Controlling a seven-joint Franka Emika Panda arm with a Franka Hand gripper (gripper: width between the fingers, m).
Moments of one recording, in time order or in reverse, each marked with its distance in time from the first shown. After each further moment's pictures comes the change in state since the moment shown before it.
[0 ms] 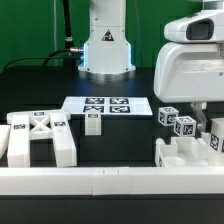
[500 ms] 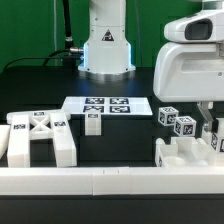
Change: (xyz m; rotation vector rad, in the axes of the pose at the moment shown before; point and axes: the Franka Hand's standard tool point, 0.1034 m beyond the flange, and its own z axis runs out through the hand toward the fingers) arm 0.000 0.001 0.000 0.002 0.000 0.113
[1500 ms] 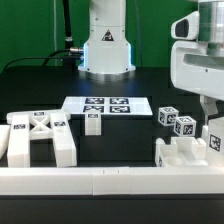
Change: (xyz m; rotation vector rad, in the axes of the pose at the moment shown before) arm -0.001 0.002 0.000 0.013 -0.017 1.094
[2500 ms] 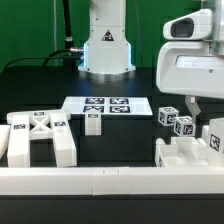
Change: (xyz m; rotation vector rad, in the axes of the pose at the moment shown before) arm -0.003 -0.003 -0.002 0.001 0.008 -0.633
